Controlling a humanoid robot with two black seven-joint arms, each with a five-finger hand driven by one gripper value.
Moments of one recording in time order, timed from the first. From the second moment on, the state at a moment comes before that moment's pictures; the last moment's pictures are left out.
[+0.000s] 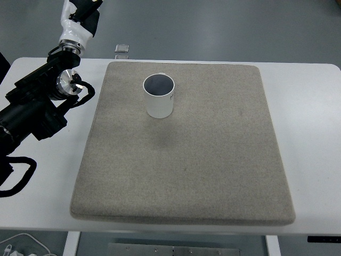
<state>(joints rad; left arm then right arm) -1.06 0.17 -0.60 -0.47 -0.15 -0.22 -0.61 0.02 0.00 -0.06 0.15 -0.01 0.00 -0.22</state>
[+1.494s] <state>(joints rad) -0.93 0.14 -0.83 -0.36 -0.34 -0.34 -0.03 0.02 0.00 -0.06 0.14 -0.01 0.00 -0.13</state>
